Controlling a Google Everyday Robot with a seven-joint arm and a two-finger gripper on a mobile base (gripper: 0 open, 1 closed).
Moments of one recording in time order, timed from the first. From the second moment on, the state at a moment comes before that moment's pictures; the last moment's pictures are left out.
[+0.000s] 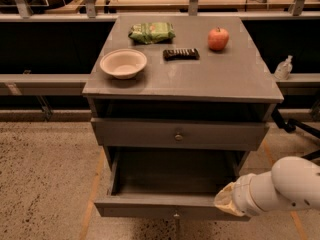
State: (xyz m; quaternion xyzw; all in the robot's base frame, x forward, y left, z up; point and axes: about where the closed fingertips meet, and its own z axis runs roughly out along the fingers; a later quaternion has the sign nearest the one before) arm 0.398 -0.182 0.609 -0.56 0.79 0.11 0.22
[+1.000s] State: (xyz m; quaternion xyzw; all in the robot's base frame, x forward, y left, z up) arm 0.418 -0.180 0.535 -0.54 0.80 0.09 0.26
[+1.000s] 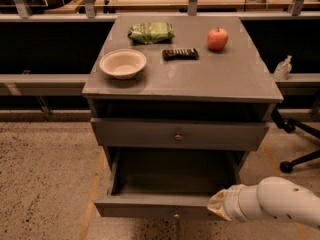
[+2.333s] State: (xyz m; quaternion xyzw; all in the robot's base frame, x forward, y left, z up) arm 0.426 -0.186 0.414 -0.47 0.82 0.07 0.32
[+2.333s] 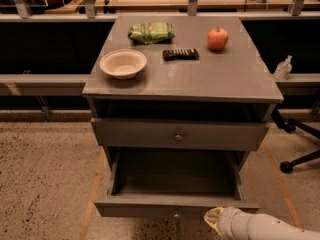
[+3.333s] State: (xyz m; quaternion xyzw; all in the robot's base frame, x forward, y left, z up) arm 0.465 -0.190 0.389 -0.45 0.81 0.01 0.37
